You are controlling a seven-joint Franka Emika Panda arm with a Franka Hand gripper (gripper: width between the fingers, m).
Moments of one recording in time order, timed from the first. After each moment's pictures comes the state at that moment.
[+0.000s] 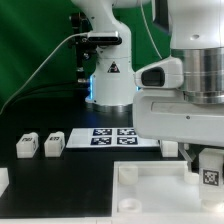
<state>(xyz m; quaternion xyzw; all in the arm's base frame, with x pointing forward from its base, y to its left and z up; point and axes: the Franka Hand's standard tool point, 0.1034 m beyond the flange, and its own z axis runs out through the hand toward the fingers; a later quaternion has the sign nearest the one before) 0.635 0.109 0.075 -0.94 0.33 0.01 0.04</state>
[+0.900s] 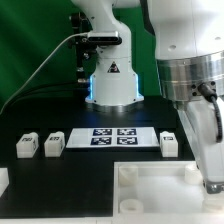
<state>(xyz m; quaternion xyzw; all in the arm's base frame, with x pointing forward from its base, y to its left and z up) 0.632 0.105 0.070 -0.69 0.72 0.05 0.06</state>
